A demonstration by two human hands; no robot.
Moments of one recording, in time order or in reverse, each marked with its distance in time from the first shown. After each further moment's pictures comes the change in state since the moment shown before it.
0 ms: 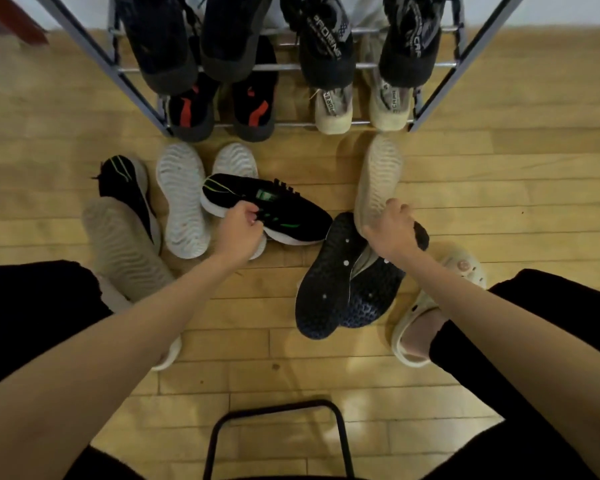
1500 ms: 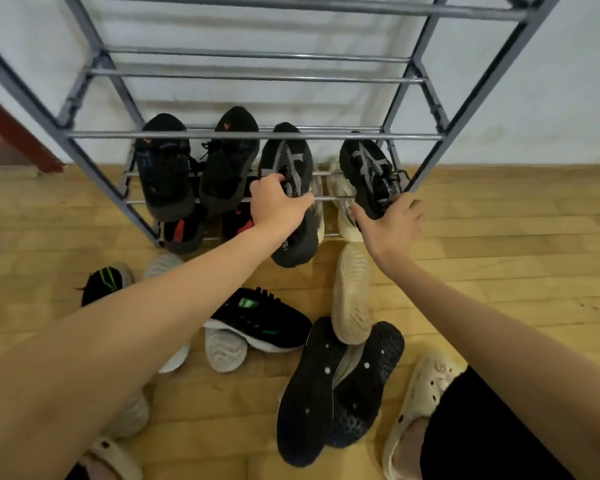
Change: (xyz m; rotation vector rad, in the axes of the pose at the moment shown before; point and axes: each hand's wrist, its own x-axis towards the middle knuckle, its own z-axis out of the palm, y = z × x) left_hand 0.071 0.219 -0.046 -0.235 0.210 0.229; right_hand 0.046 -0.076 -0.125 0.319 0.729 -0.036
